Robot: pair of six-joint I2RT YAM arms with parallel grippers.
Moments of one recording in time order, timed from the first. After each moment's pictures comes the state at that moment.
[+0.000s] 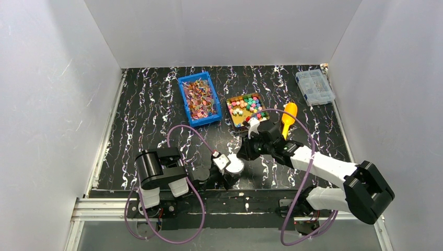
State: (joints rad) left arm -1.19 1.84 0.21 1.39 -0.17 -0.14; right arm 0.76 1.22 0.61 -0.07 -0.30 0.34
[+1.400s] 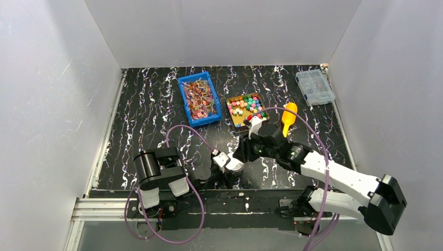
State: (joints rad) left arm -1.19 1.82 0.23 1.34 -0.22 -0.19; right arm 0.90 1.00 0.66 -0.22 -0.16 0.47
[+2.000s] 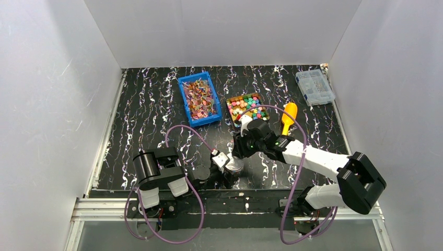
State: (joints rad) left arm -1.19 1.82 0.22 1.34 -0.21 -0.19; right arm 0.83 1.31 0.72 -0.14 -0.17 0.32
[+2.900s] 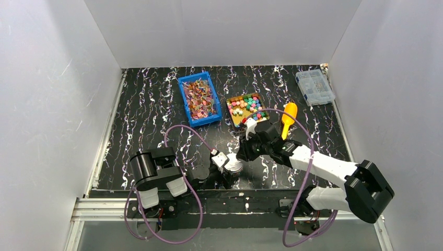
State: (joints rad) left arm -1.17 1.79 0.21 1.32 -0.18 -0.20; right arm 0.80 1.23 0.64 -0.12 -0.27 0.28
